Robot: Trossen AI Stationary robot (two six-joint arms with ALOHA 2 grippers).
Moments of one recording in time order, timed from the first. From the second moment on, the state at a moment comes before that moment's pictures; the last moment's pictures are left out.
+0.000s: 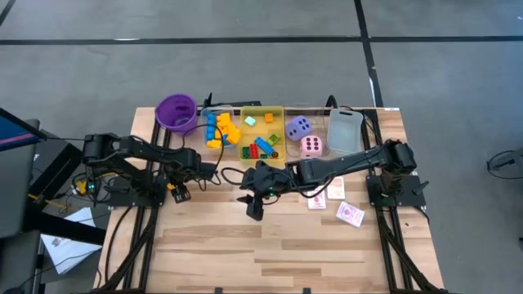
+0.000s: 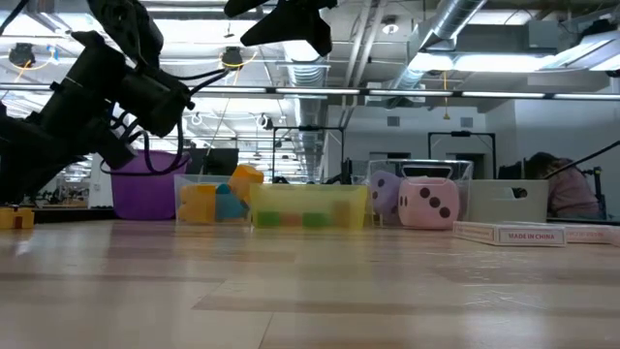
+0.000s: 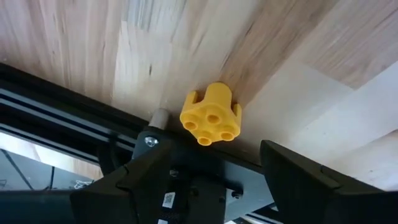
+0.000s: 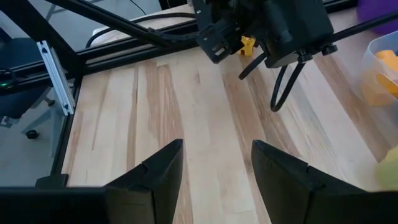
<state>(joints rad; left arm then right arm) 0.12 1.46 0.69 -1.27 -0.08 -0.31 0.18 1.87 1.60 -0.35 0.13 0.34</state>
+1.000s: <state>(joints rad) 0.12 1.68 0.68 -1.21 -0.07 -0.32 0.20 1.87 1.60 -0.36 0.13 0.38</state>
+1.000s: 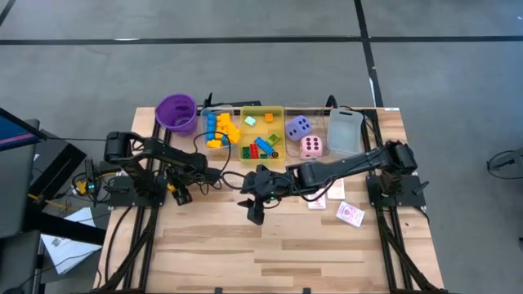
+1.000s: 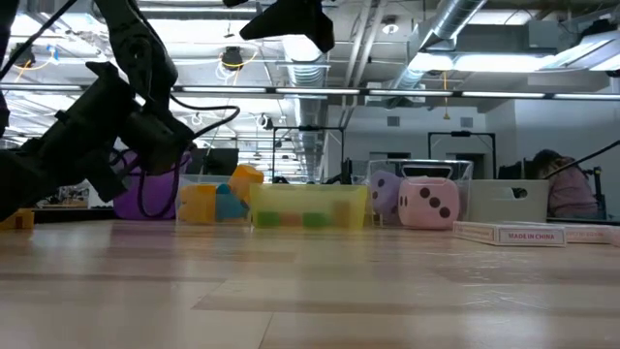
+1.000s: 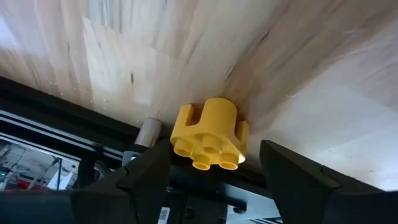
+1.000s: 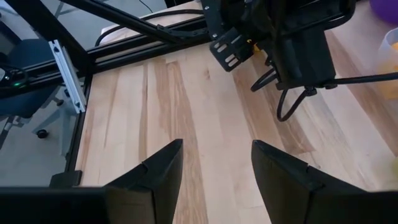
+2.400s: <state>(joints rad) 0.12 1.68 0.68 -1.15 0.01 -0.32 0.20 1.87 1.60 -0.36 0.13 0.39</state>
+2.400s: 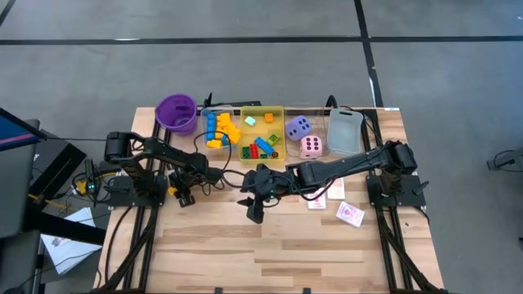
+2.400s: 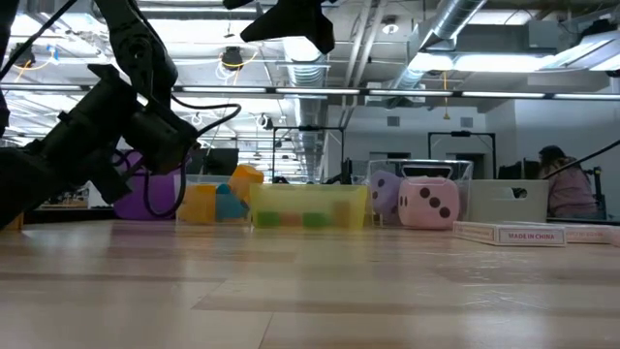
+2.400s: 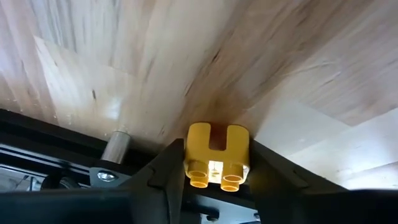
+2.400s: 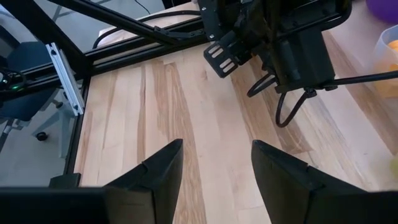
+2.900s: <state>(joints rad) 0.12 1.55 0.72 -1.16 0.02 -0.29 0.20 1.87 1.61 -0.38 0.12 0.39</state>
